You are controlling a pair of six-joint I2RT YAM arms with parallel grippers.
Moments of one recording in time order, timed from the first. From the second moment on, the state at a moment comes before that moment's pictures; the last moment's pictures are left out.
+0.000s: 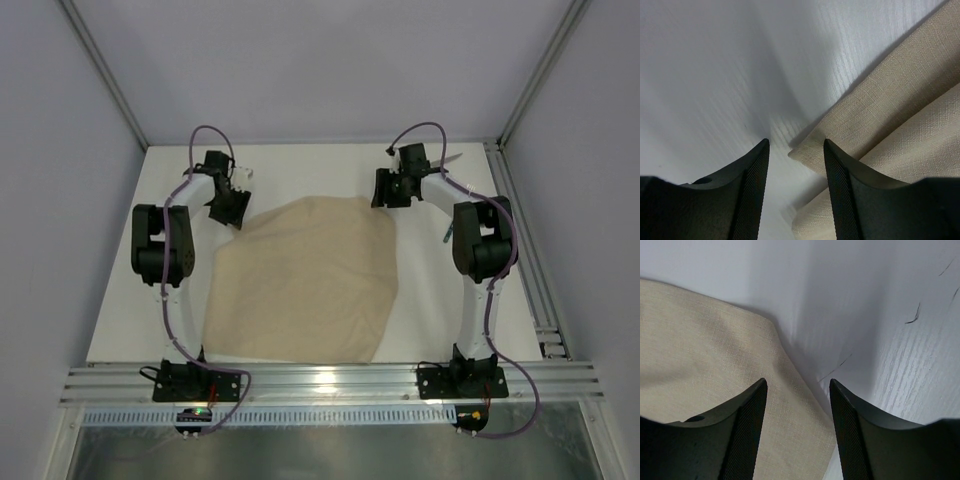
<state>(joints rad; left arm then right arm) -0.08 2.11 1.58 -0.69 0.12 0.26 0.19 2.11 1.55 -0.36 -0.24 0.18</state>
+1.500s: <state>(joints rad) -0.07 1.94 1.61 -0.51 -0.03 0.25 0.38 1.93 1.40 0.01 0.32 0.00</state>
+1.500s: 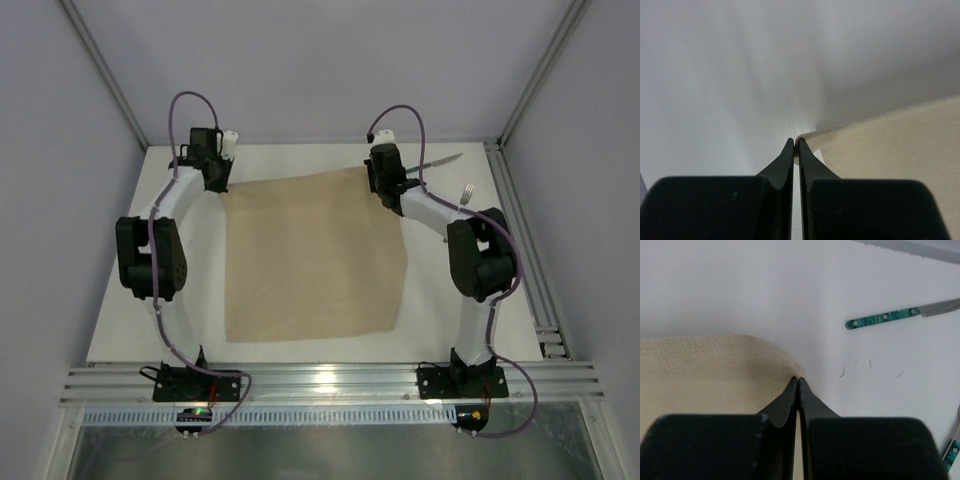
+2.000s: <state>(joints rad) -0.07 2.26 2.03 -0.59 -0.10 0.26 0.39 2.13 1.73 -0.14 0.34 0.03</state>
